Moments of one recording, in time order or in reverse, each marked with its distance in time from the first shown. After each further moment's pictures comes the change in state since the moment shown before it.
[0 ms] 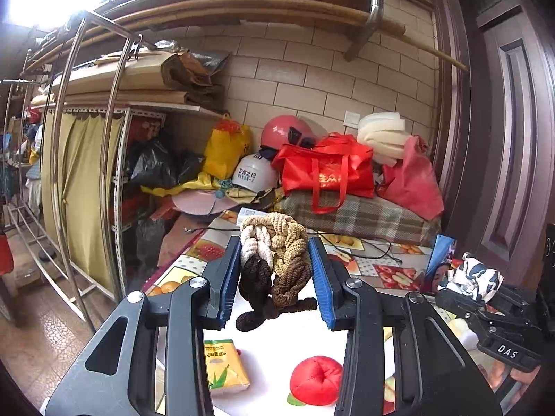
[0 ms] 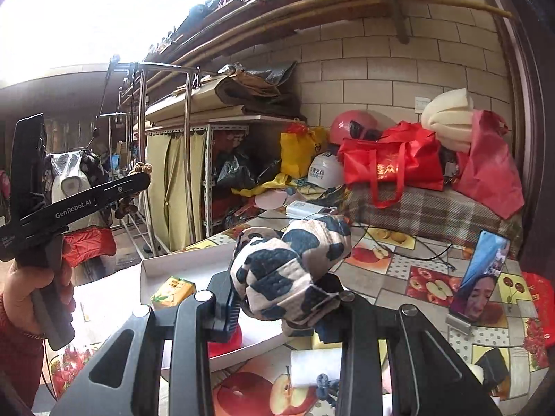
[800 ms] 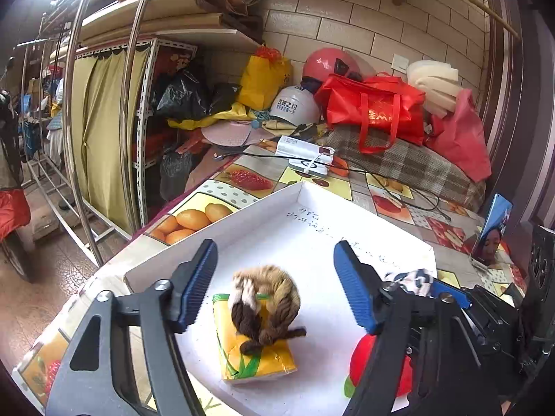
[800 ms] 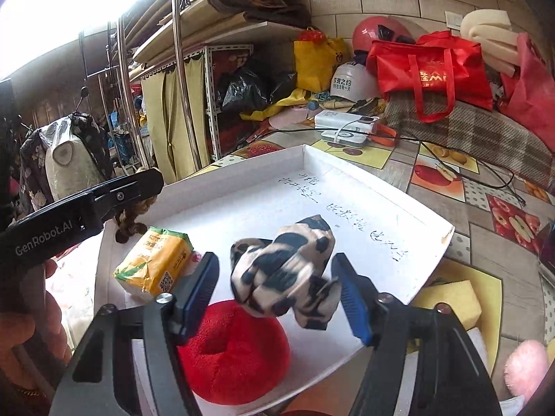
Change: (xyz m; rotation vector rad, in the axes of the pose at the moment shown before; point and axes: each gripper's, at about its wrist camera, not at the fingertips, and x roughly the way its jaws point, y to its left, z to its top) left arm 0.069 0.028 -0.059 -0.062 0.209 0.145; right arm 0.116 0.021 -0.053 0.108 0.252 0.058
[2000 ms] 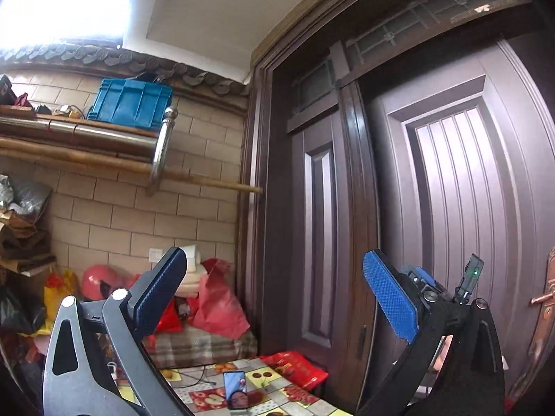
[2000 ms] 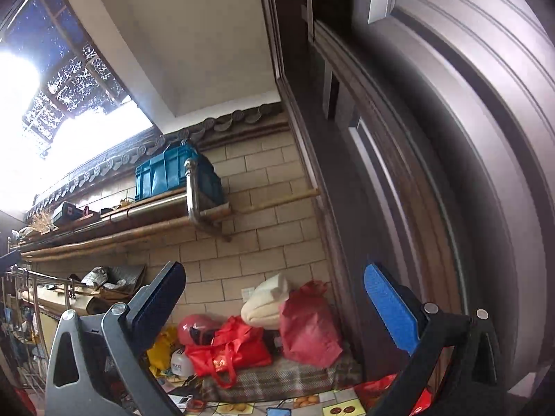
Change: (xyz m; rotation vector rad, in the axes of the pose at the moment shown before) left arm -0.419 -0.198 0.241 0.264 -0.592 -0.887; right arm -0.584 -0.116 0.073 0.158 -1.066 -0.652
